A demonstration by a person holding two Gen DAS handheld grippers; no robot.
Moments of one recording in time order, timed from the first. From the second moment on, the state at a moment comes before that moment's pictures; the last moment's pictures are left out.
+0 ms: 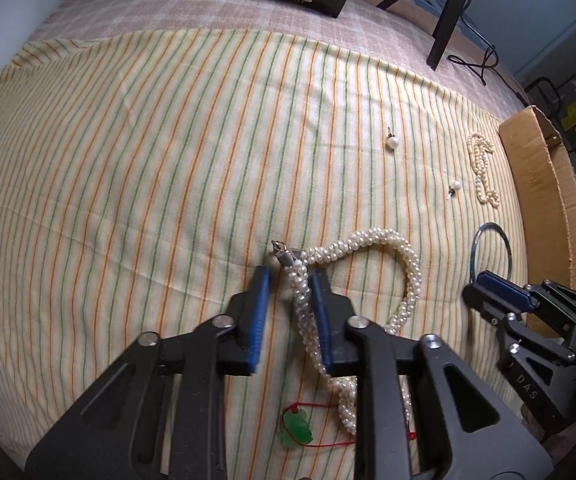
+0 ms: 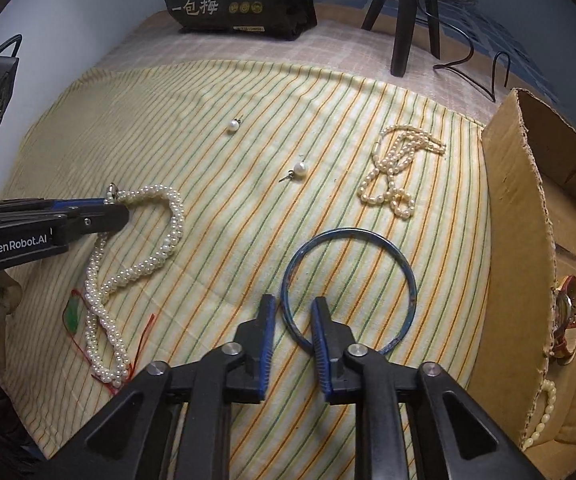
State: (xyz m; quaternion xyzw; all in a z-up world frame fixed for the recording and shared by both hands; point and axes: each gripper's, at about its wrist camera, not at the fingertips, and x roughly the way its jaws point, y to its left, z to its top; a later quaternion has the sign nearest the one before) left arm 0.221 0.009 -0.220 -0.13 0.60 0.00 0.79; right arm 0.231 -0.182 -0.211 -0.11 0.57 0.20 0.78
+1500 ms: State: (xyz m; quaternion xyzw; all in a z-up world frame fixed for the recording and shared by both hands) left arm 0.194 -0.017 -0.061 -0.21 0.47 -0.15 0.85; right arm 0.214 -0.259 -0.092 0.02 0.46 0.21 0.86
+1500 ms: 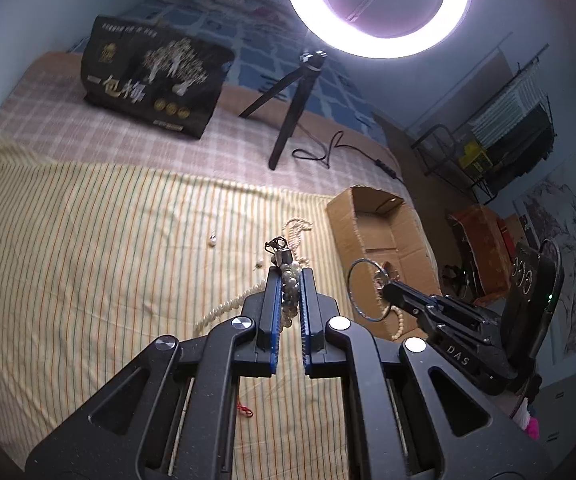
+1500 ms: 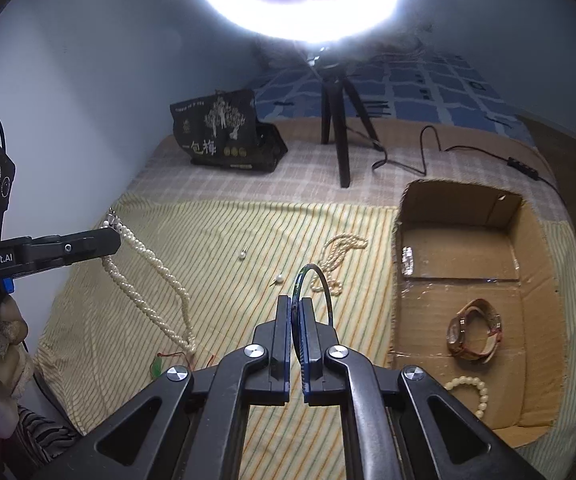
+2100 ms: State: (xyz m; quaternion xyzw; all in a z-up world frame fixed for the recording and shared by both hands) left arm 0.239 -0.107 0.007 -0.15 0.44 -0.20 0.86; right arm 0.213 -0.361 -0.048 0.04 0.43 0.16 0.89
